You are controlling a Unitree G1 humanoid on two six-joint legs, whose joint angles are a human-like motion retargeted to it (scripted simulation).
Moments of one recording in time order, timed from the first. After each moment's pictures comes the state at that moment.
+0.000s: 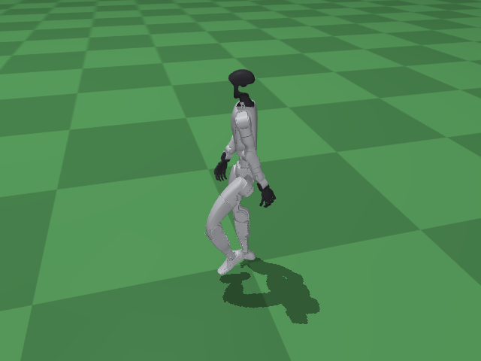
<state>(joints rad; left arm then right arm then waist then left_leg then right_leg) 0.19 0.11 0.52 1.70 -0.10 0.11 -0.08 -0.17 -0.12 0.17 1.14 -0.45 0.06 0.19 -0.19 -0.03 0.09 -0.62 0.21 0.31 1.12 0.06 0.14 0.03 -0.03 -0.37 0.10 -0.09 -0.07</state>
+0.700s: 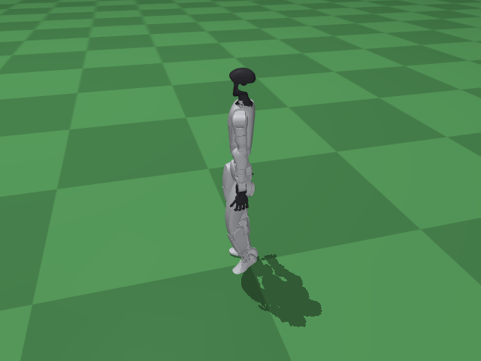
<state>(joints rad) 0.09 0.10 0.35 1.52 -0.01 0.05 -0.09 -0.04 -0.15 0.18 1.61 -0.31 0.16 -0.01 -0.40 0.06 -0.03 -0.21 0.06 0.27 0.48 0.07 0.07 0.07 0.02 -0.56 0.12 -0.20 -0.03</state>
